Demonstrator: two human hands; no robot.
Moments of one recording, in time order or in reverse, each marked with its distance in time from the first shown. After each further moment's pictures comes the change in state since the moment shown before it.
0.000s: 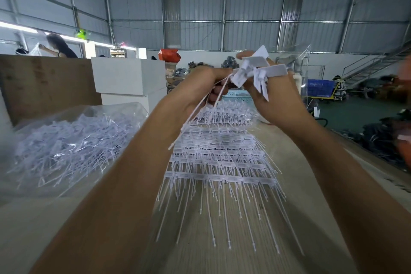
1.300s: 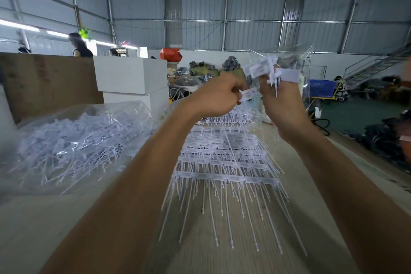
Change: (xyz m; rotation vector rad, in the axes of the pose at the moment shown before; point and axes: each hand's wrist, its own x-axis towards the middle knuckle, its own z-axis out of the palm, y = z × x) left_hand -0.015 0.001 0.017 0.826 -0.026 0.257; right_hand -0.008 0.007 0.016 0.409 0.117 0.469
